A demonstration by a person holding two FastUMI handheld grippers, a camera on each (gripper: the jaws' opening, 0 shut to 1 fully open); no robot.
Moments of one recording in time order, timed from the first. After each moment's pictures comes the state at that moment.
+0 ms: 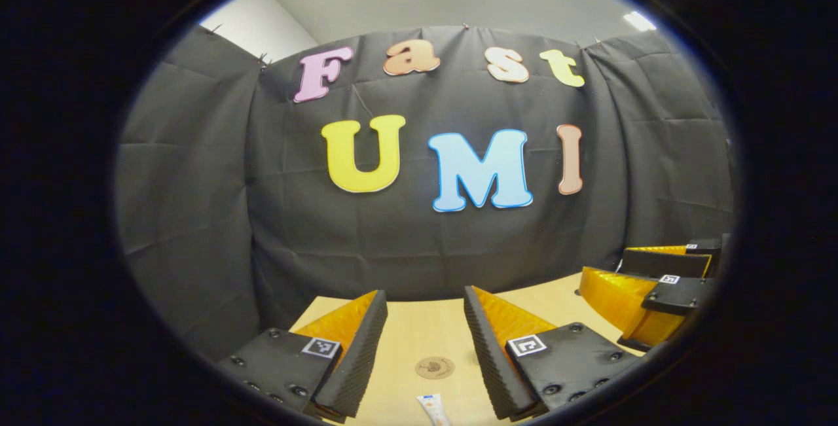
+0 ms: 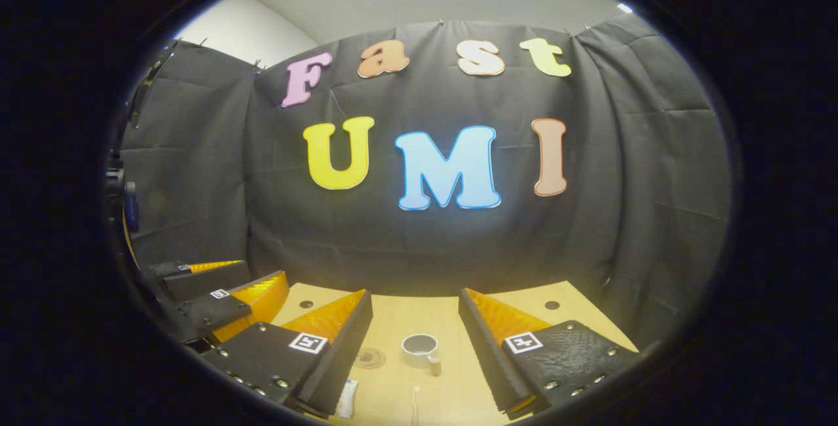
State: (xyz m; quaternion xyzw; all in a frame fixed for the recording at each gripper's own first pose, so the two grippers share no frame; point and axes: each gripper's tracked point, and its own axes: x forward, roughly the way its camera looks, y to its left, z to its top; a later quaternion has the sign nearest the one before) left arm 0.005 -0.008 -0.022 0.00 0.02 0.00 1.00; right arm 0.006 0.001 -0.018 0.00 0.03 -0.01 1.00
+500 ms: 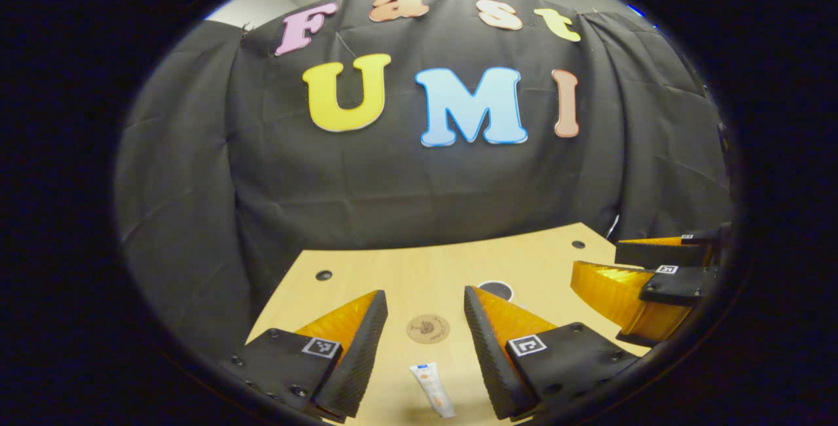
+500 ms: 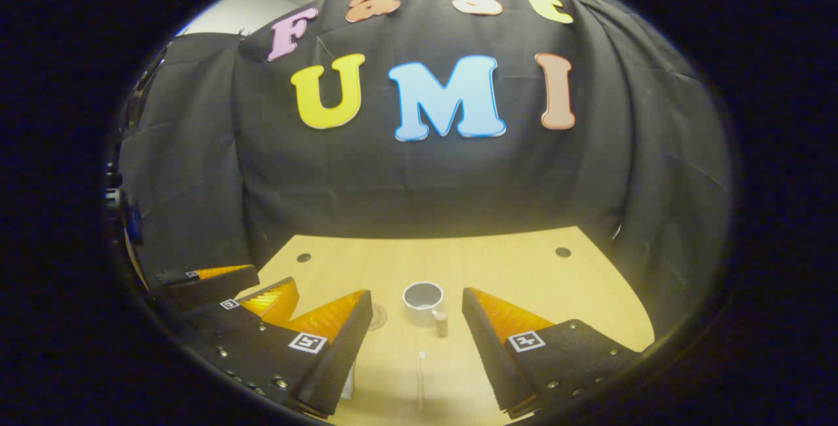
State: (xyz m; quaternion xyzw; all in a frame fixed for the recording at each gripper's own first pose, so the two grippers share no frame) left arm 0.027 -0.017 -0.152 0.00 0.16 -0.02 0.99; right arm 0.020 0.000 -0.126 0.03 0.18 0.00 0.98
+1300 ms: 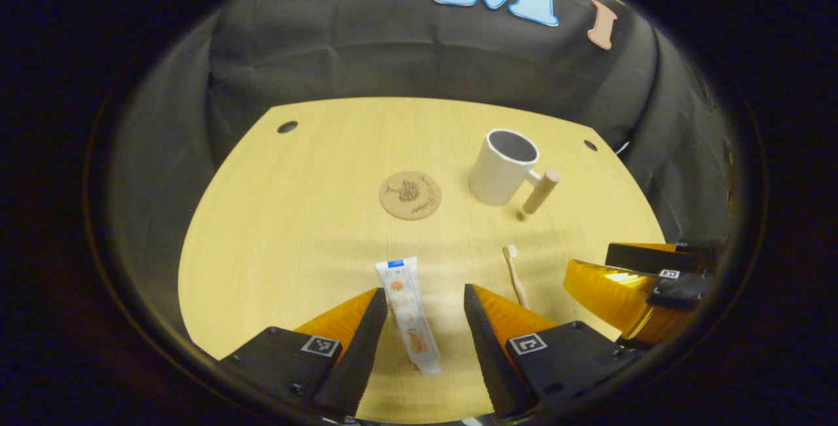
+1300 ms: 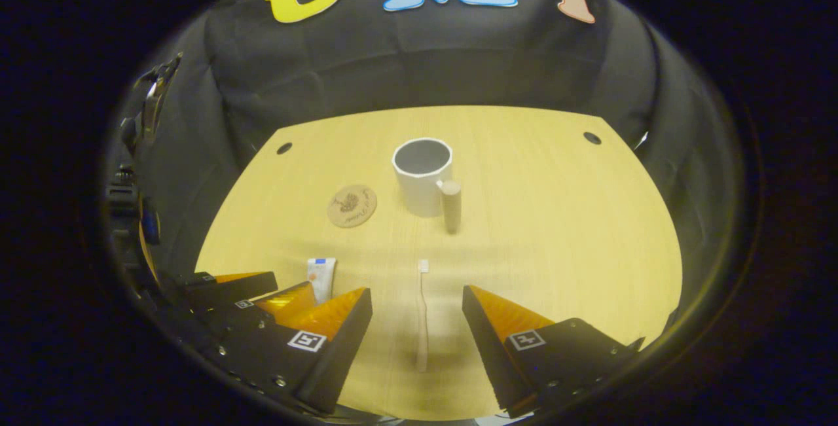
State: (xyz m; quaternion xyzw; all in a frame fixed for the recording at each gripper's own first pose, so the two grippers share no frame) left arm 0.001 -0.022 -0.377 -0.08 0.43 -0.03 0.90; right arm 0.008 0.011 -0.304 0.04 0.42 0.01 0.91
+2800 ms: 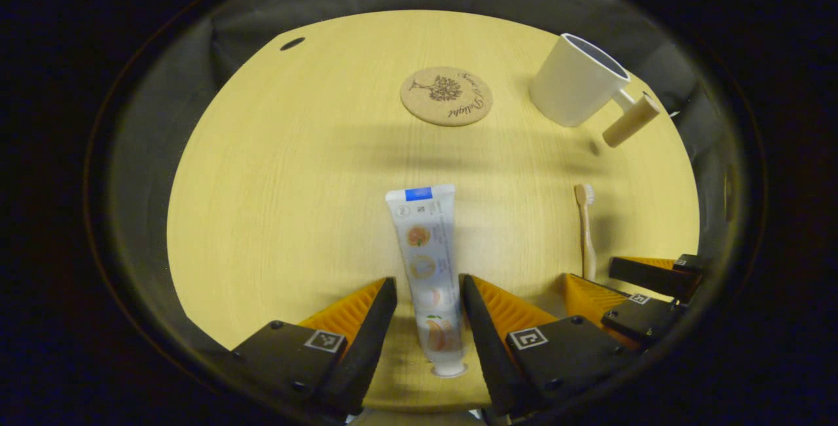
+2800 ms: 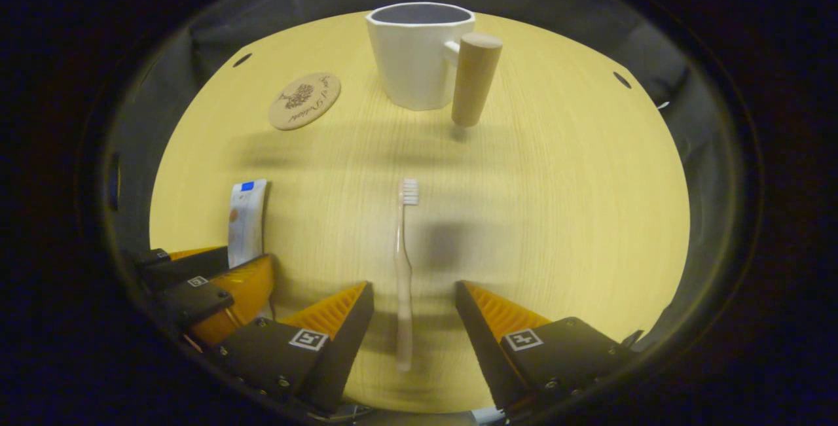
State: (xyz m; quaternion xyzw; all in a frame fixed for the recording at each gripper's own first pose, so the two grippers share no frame) left arm -0.009 -0.013 -0.466 -0.08 0.58 0.03 0.81; right arm -0.006 0.005 -0.413 -0.01 0.59 -0.01 0.81
